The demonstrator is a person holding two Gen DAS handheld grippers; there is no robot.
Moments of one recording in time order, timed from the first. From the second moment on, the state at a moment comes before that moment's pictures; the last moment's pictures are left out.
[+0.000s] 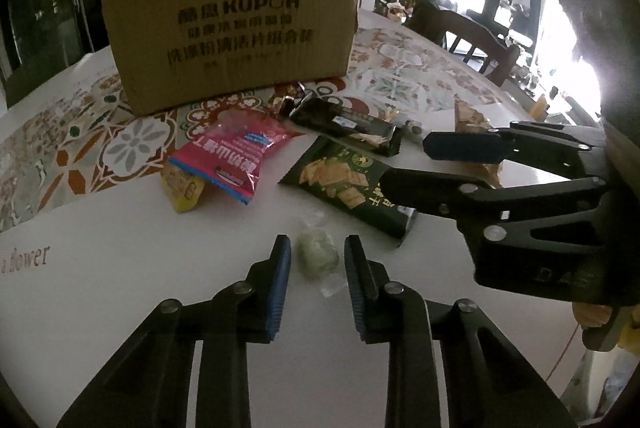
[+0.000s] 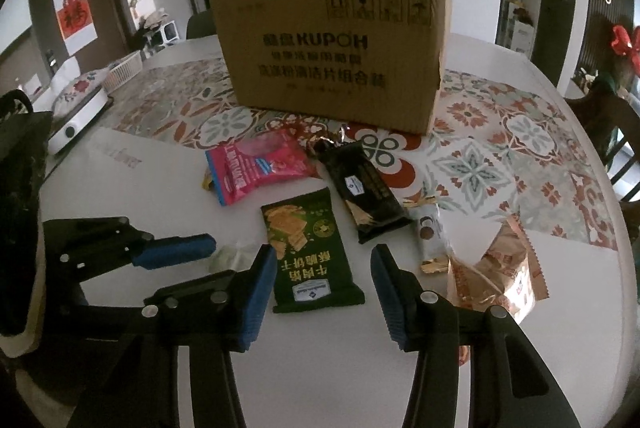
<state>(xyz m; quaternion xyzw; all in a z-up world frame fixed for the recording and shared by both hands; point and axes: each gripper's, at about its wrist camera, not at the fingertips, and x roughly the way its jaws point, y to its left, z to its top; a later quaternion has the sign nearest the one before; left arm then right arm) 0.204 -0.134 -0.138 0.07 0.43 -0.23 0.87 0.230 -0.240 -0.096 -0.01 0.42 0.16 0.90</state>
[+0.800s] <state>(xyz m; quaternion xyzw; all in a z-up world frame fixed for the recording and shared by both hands) 0.211 -0.107 -0.126 0.04 0.42 -0.20 0.88 0.254 -0.215 -0.116 -0.03 0.45 0.17 0.87</state>
